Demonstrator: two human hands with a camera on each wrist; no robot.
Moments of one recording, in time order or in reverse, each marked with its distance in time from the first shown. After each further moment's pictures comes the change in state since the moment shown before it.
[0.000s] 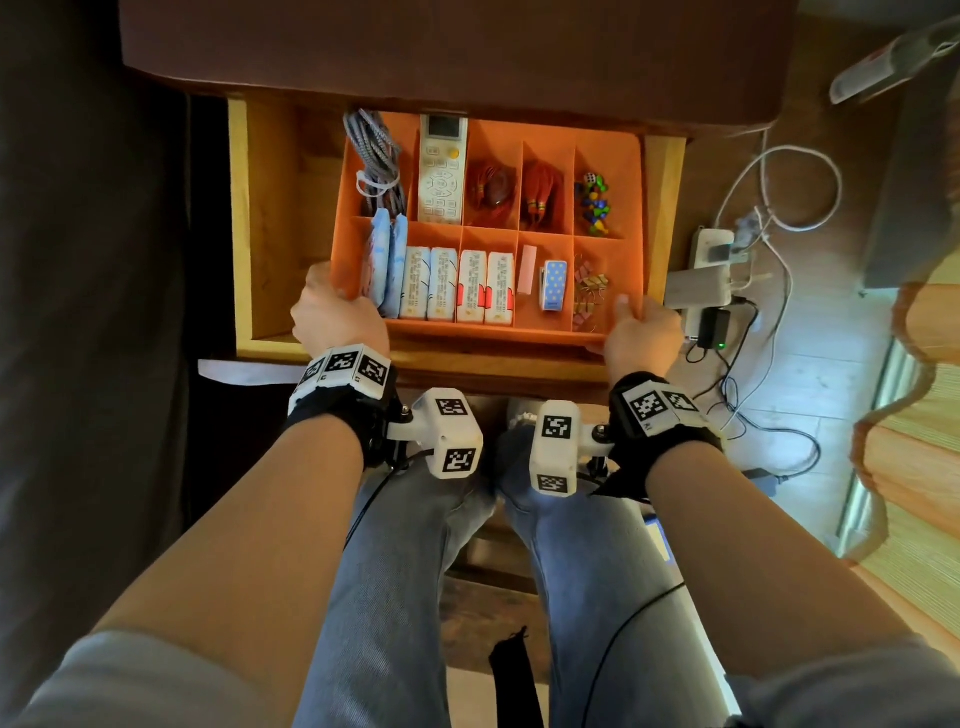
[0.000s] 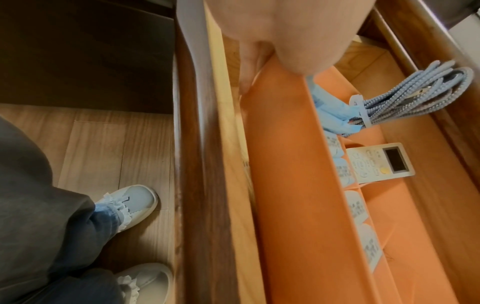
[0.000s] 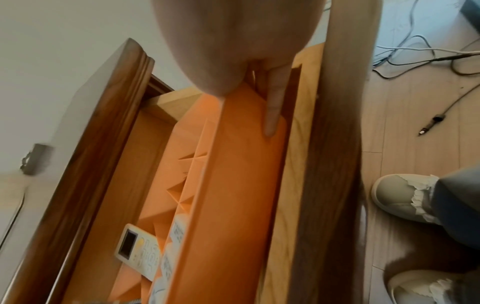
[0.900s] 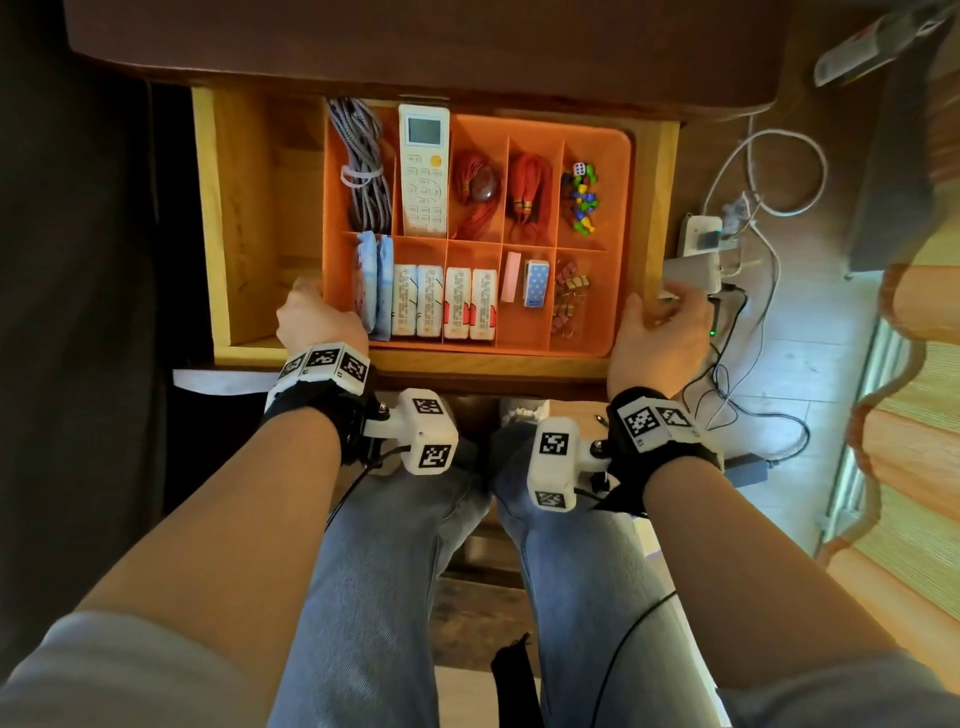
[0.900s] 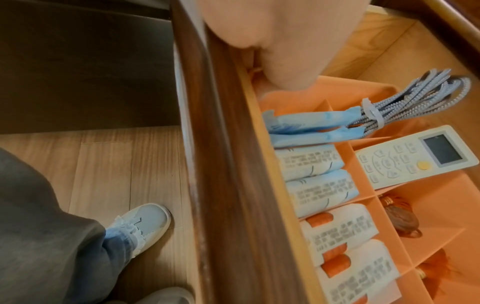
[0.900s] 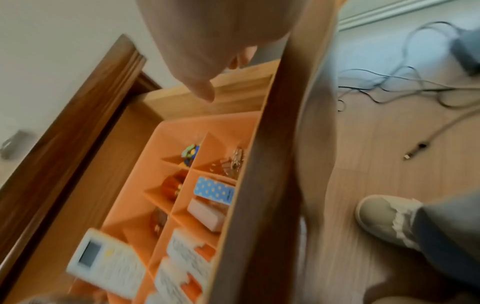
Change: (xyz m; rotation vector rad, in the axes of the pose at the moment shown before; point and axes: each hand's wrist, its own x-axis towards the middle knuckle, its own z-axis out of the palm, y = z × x) left_hand 0.036 -0.022 0.027 0.122 -0.147 0.003; right_hand -0.001 0.021 -0.003 -0.072 0.347 -0.196
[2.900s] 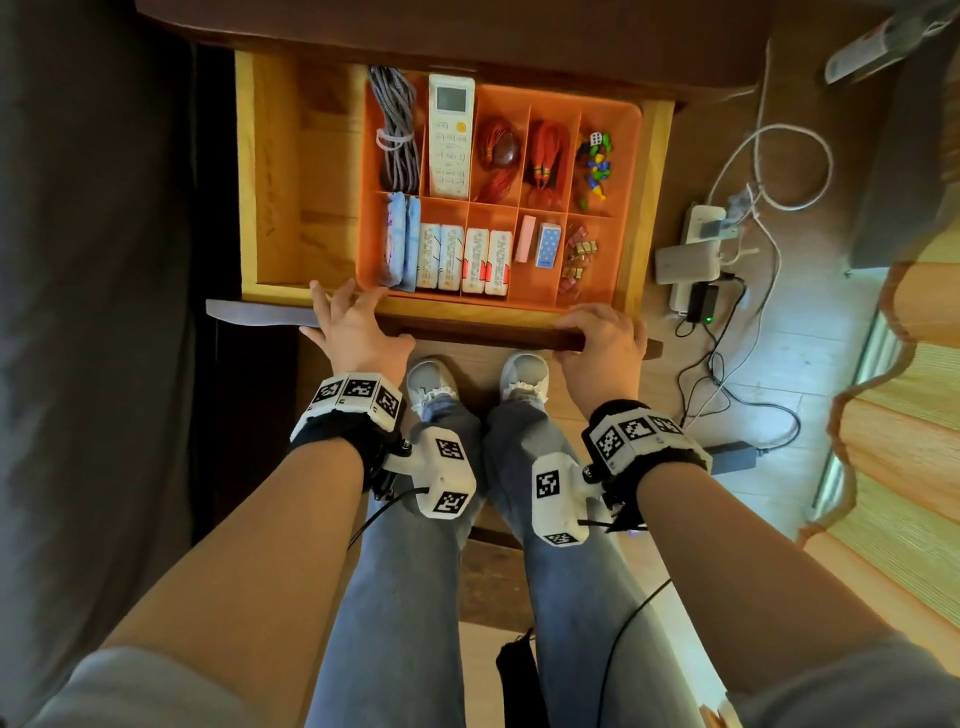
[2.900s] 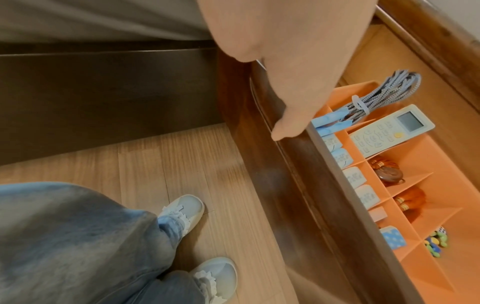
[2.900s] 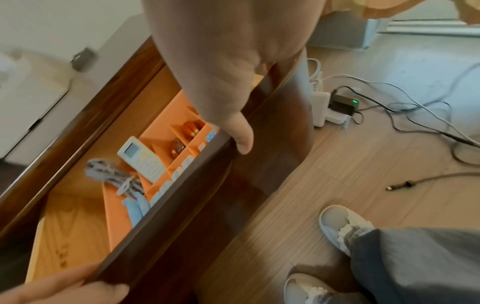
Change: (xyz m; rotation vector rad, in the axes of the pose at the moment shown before) left_hand -0.073 -0.046 0.002 0.012 -0.067 0.338; right_hand -0.043 0.017 -0.030 -0.329 -0.615 -0.384
